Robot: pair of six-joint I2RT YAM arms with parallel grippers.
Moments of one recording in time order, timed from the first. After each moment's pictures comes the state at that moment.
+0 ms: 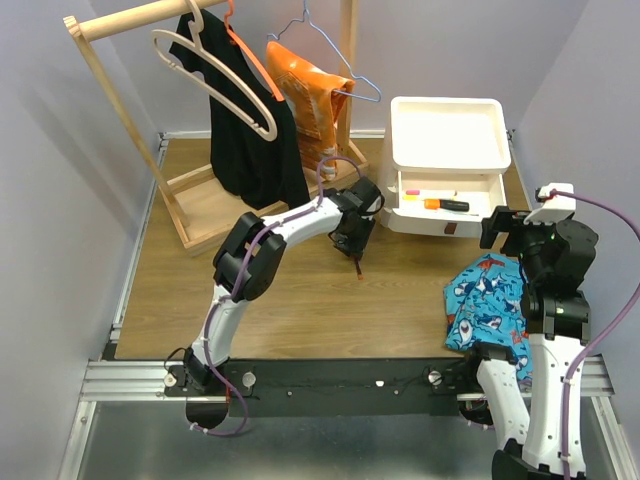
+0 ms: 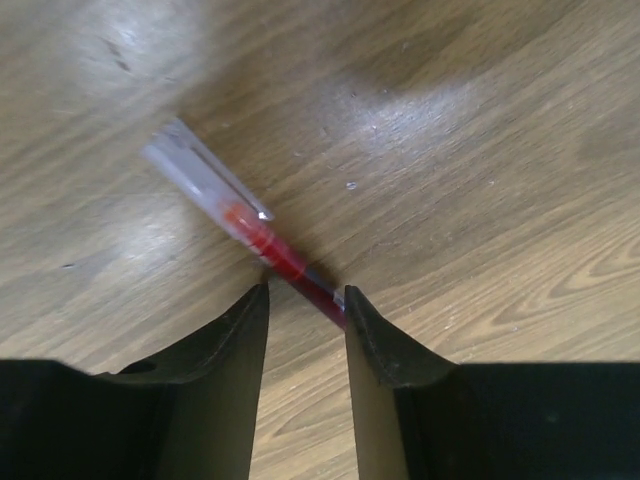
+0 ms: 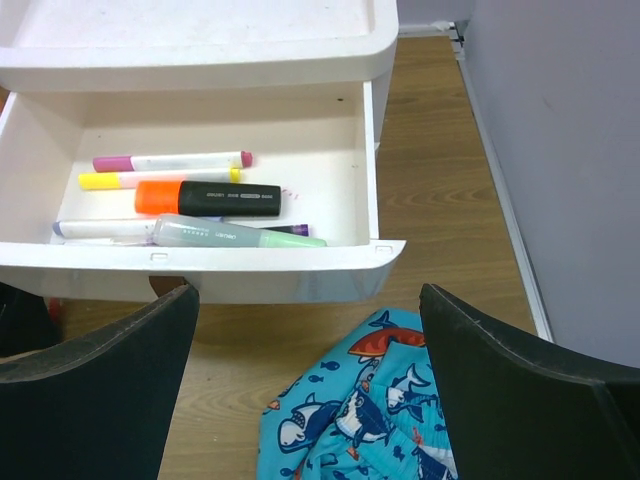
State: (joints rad) left arm -0.77 2.17 1.72 -0.72 0.11 -0.37; right arm -0.20 0.62 0.89 -0.53 -0.14 -0.04
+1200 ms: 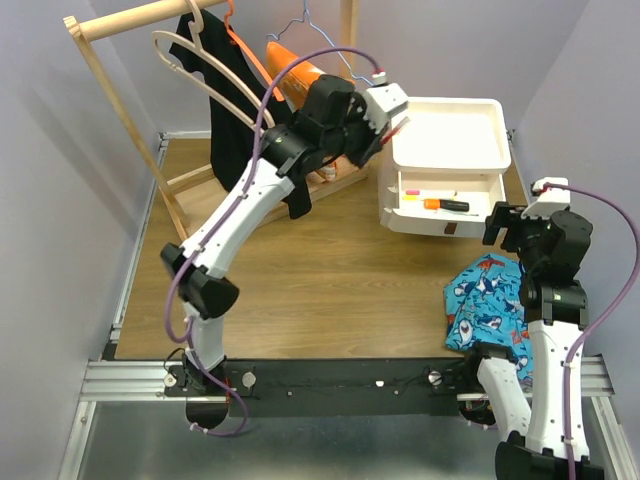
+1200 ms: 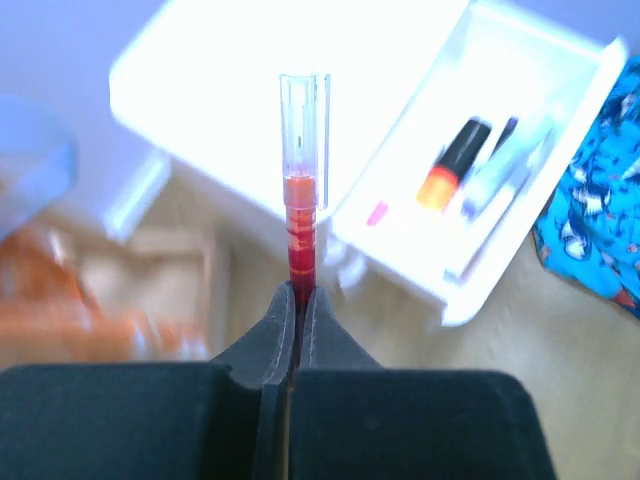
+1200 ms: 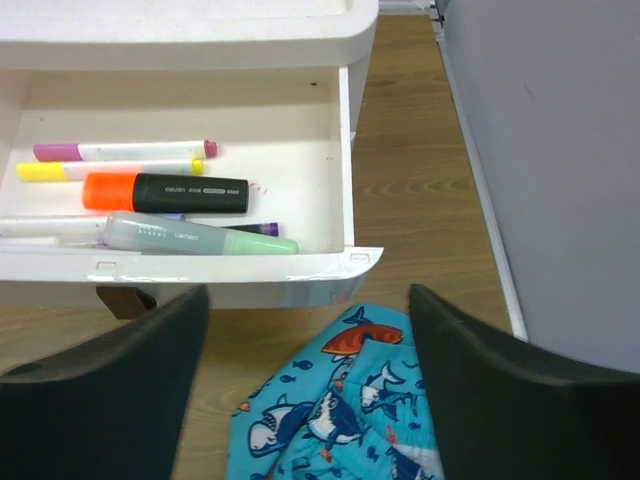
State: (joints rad) left arm -0.71 1.84 2.17 -0.78 0.23 0.16; right arm -0.20 0.67 0.88 -0.49 -0.08 -0.08
